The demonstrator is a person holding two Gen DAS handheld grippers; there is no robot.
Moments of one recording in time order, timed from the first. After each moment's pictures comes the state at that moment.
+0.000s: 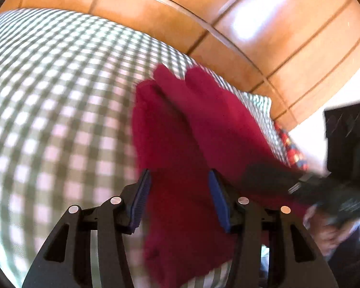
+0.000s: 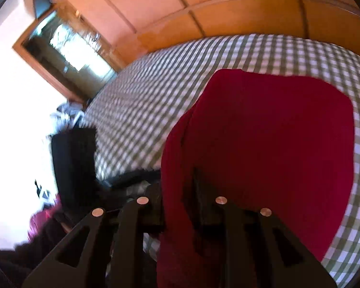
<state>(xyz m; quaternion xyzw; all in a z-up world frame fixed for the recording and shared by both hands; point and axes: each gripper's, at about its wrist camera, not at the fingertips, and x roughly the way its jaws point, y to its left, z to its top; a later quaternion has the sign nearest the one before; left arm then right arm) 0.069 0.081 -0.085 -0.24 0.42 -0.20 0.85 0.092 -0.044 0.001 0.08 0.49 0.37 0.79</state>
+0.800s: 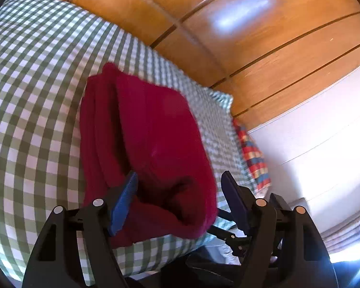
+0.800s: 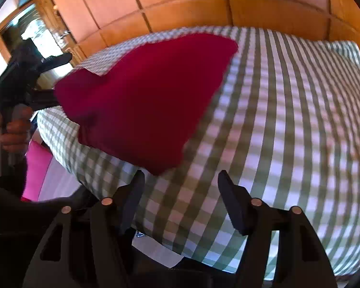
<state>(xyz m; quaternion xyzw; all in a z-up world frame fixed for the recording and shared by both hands) 0.062 0.043 -0.044 -0.29 0.45 -0.28 0.80 0.009 -0.164 -0.066 0.05 0.47 0.23 0.85</state>
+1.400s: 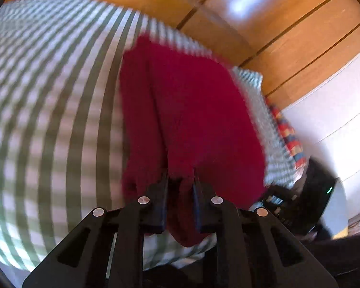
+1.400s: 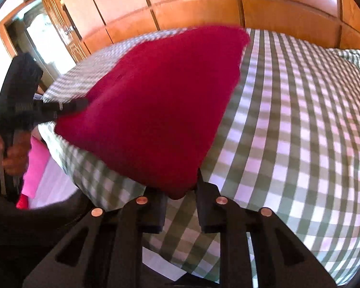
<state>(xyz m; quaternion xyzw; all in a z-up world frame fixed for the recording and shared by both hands) 0.029 0.055 -0.097 -0.21 0.48 -0.23 0.82 0.017 -0.126 -0.085 0.01 0.46 0.25 0.85</state>
